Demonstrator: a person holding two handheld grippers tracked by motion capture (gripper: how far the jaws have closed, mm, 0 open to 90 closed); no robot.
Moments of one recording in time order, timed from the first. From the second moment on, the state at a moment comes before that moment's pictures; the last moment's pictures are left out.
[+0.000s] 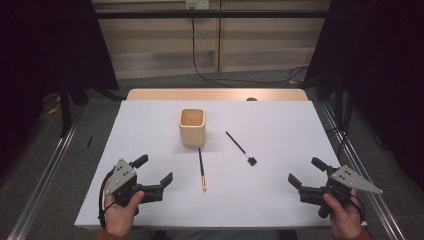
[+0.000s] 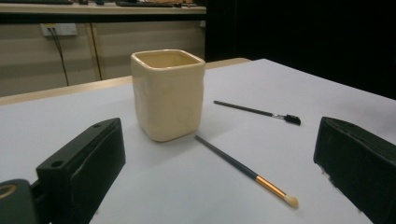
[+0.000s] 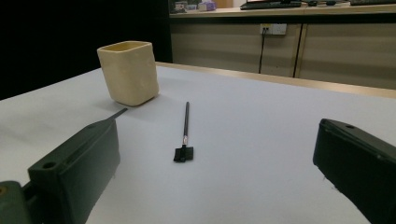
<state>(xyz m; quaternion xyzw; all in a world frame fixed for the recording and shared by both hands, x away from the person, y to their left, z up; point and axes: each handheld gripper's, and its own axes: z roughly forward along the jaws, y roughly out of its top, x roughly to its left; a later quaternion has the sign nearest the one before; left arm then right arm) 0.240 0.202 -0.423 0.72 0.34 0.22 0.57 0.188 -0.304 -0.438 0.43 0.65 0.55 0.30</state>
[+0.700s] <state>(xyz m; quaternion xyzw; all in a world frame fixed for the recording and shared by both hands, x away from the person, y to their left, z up) 0.276 0.166 -0.410 0.73 0.33 0.21 0.57 0.192 -0.302 -0.439 0.44 0.65 0.55 0.29</state>
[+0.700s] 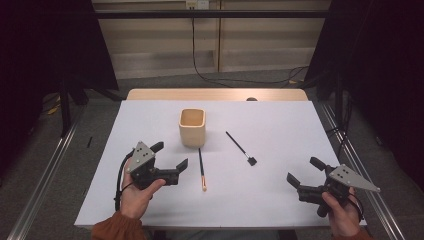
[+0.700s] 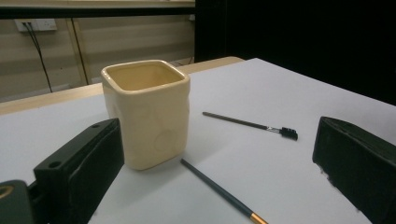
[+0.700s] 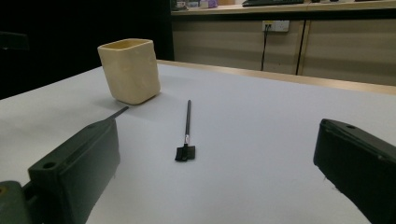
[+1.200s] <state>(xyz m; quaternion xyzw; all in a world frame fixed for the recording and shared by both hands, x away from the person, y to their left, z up) 0.308 0.142 -0.407 0.73 0.33 0.19 0.57 0.190 -0.302 -0.439 0.43 0.65 0.56 0.29</state>
